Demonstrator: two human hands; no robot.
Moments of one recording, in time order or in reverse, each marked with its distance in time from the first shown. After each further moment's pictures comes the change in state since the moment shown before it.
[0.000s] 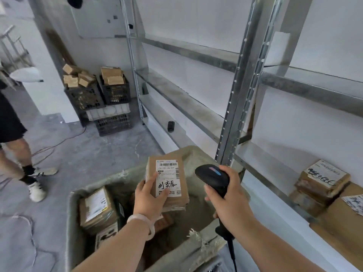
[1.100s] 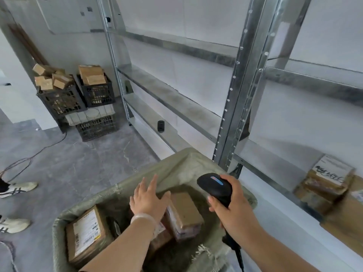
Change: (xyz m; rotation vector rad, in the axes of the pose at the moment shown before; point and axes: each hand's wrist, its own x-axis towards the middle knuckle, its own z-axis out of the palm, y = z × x) left_hand 0.074 -0.007 0.005 0.566 -0.108 0.030; right_hand 0.031 0.023 0.031 -0.084 0.041 0.118
